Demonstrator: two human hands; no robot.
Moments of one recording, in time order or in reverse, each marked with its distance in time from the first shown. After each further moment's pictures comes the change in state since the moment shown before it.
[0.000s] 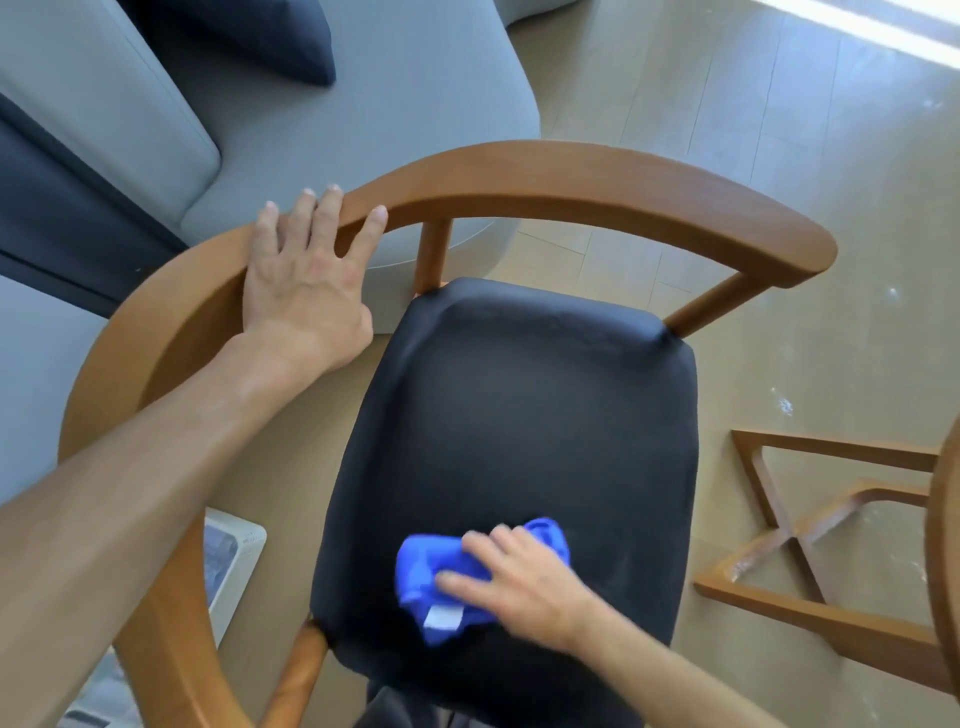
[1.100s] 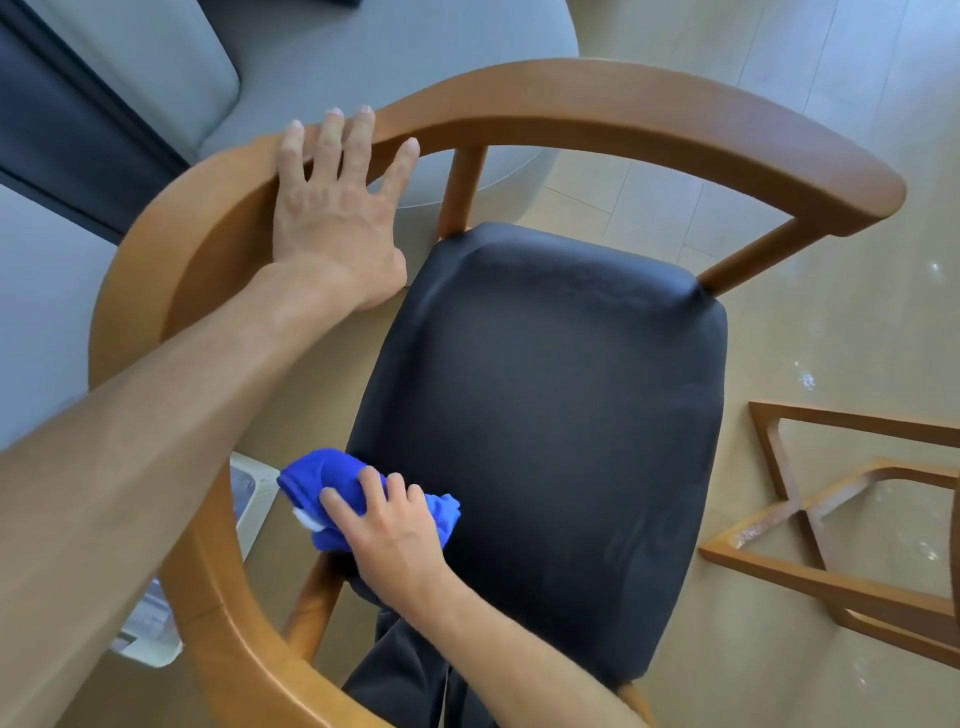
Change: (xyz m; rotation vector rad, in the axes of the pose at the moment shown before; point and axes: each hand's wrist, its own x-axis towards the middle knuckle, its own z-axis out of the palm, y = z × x) left_hand -0.013 0.004 0.004 0.032 0.007 -0.013; right_hand 0.104 -0.109 0.020 0.185 -0.162 0.208
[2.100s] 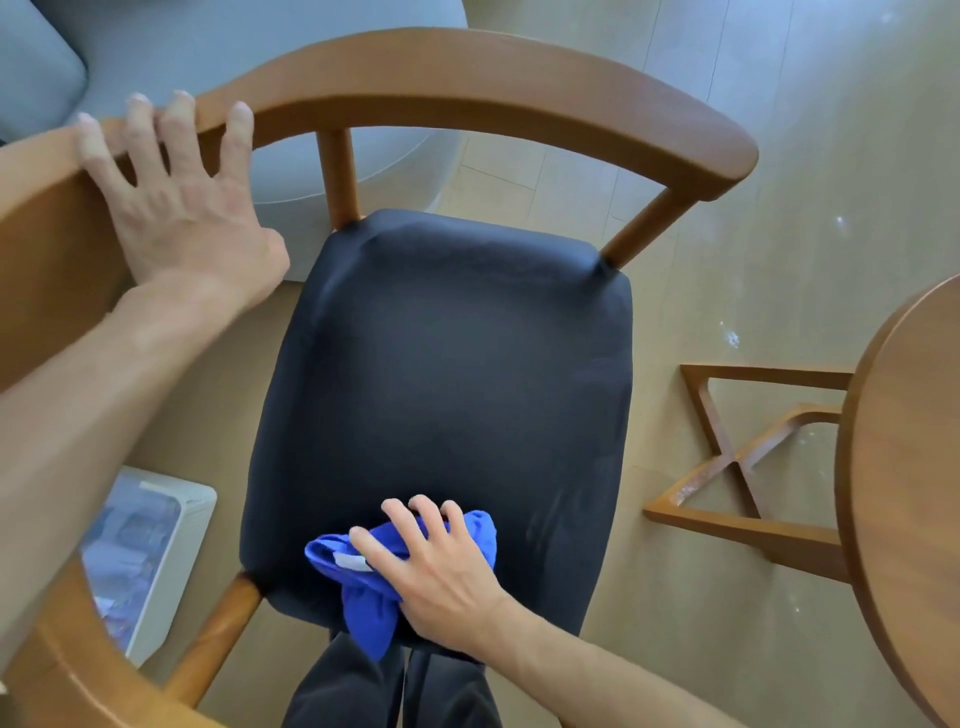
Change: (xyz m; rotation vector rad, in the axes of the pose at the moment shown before) left_hand 0.008 0.033 0.003 -0.200 0.165 -0.176; right_hand -0.117 0.073 -0.016 -0.024 0.067 0.094
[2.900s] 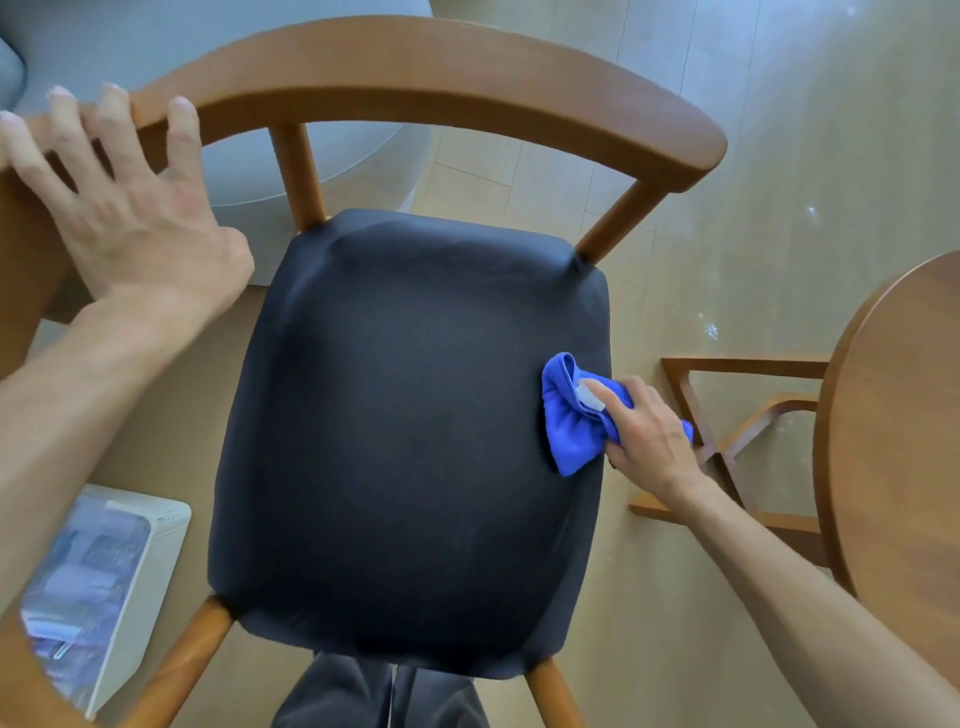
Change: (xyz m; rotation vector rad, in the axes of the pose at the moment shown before) left_hand 0.003 0.006 0.011 -0.138 0.019 -0.058; right_hand -0.050 0.216 -0.074 -0.042 0.222 0.451
